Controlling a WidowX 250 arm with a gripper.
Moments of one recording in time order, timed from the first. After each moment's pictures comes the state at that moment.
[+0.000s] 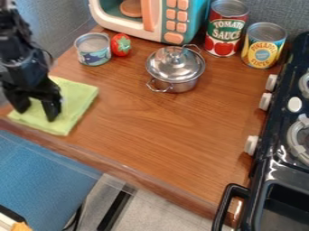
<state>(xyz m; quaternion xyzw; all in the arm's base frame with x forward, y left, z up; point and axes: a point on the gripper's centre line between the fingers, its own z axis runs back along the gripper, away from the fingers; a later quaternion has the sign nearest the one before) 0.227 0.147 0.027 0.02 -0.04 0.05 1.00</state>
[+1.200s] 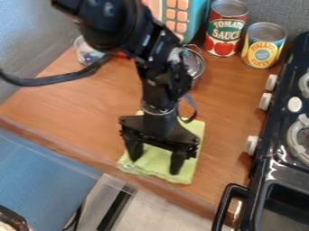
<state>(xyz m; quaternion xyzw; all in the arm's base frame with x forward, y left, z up) 0.246 -0.043 0.030 0.00 -0.06 0.06 1.00</state>
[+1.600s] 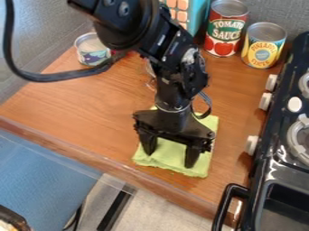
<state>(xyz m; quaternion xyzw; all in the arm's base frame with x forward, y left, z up) 0.258 -0.049 0.036 0.00 -0.09 0.05 0.99</state>
